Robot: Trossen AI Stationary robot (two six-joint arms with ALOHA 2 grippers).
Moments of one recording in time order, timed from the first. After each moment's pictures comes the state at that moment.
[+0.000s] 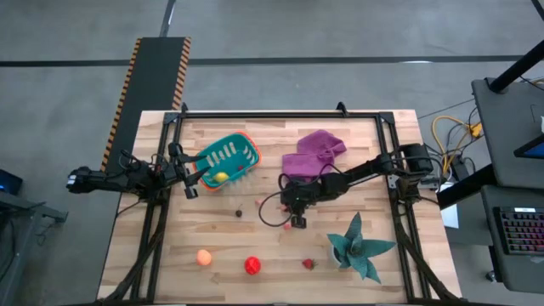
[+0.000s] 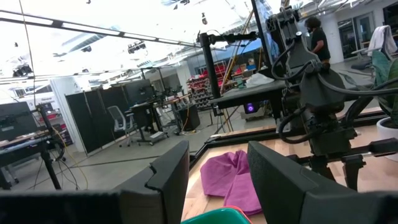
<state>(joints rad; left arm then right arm) -0.11 0.05 0.03 0.20 -0.43 0.37 0.09 1.87 1.01 -0.09 -0.05 0.15</state>
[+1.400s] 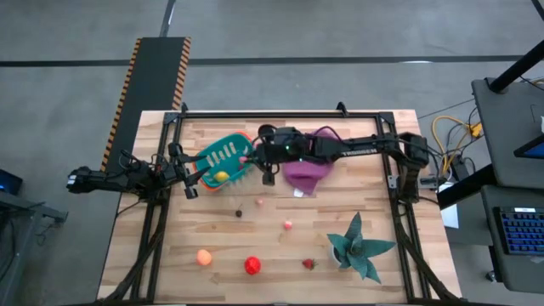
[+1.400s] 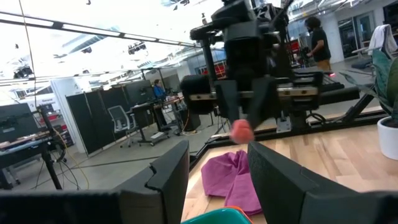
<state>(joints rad) -0.11 0.05 0.03 0.20 -0.43 0.38 -0.15 1.87 1.39 0.12 -0.11 -0.25</state>
